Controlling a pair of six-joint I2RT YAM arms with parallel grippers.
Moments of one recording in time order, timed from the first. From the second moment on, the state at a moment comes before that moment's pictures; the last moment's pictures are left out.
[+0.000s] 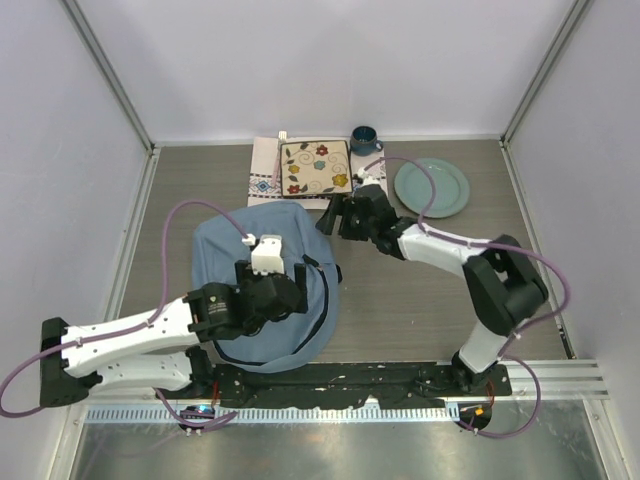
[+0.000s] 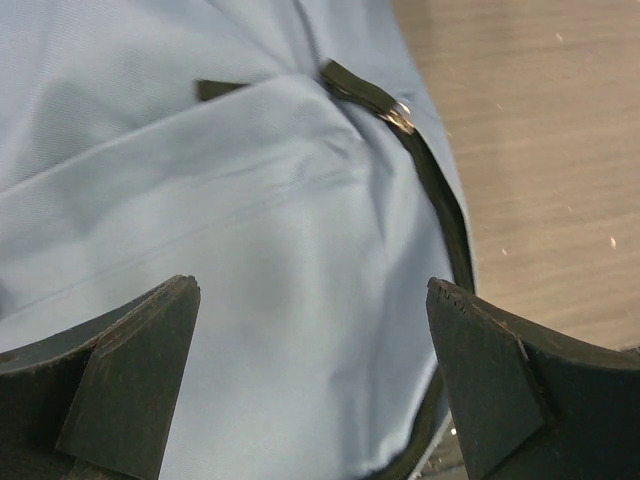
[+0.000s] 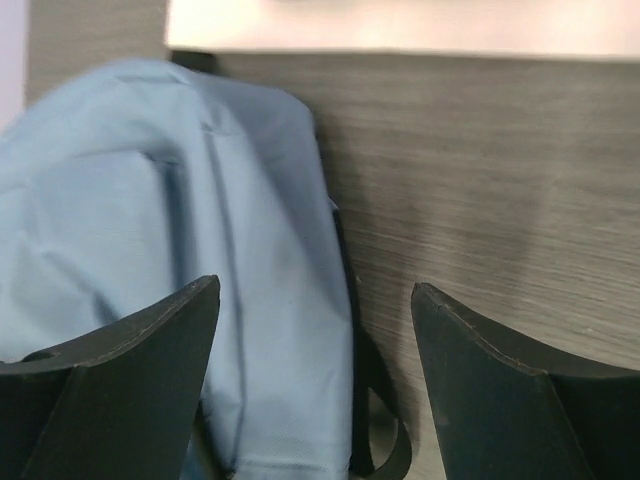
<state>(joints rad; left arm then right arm) -1.25 1.00 0.88 -0.75 -0.70 -0.89 0.62 1.64 1.01 0.10 -0.02 0.67</state>
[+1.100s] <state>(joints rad) -0.89 1.06 0.99 -0.76 -0.65 -0.79 0.27 1.54 0.81 0.03 -0.31 0.71</state>
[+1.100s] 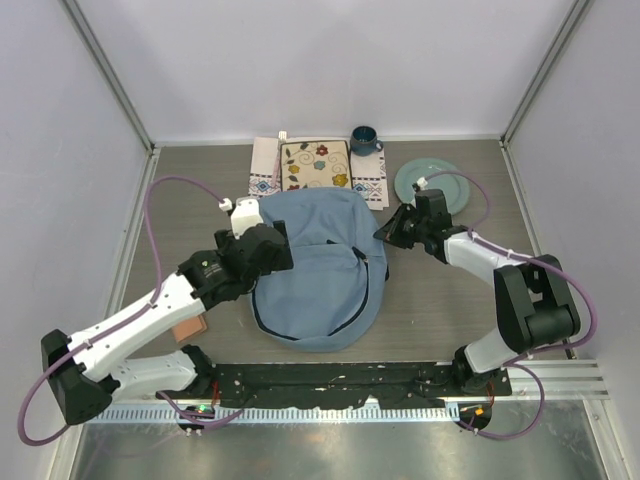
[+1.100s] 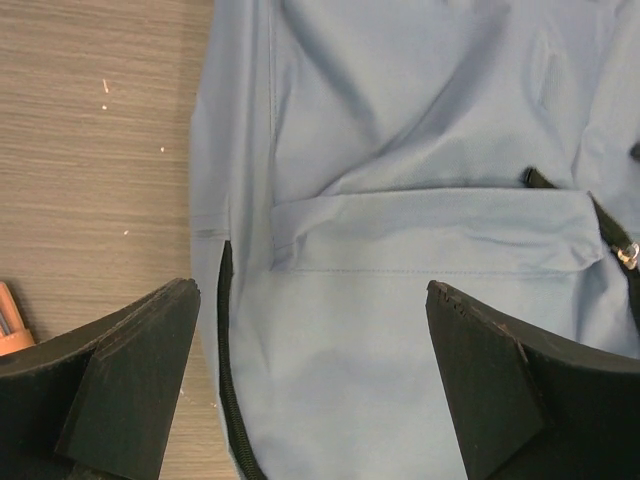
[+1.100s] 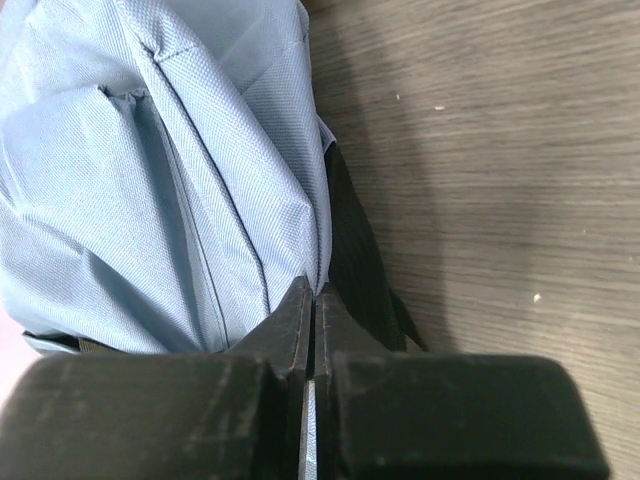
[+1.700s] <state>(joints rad) -0.81 1.52 1.36 -0.62 -0.33 -0.73 0.28 1.43 0.73 0.02 -0.28 0.70</state>
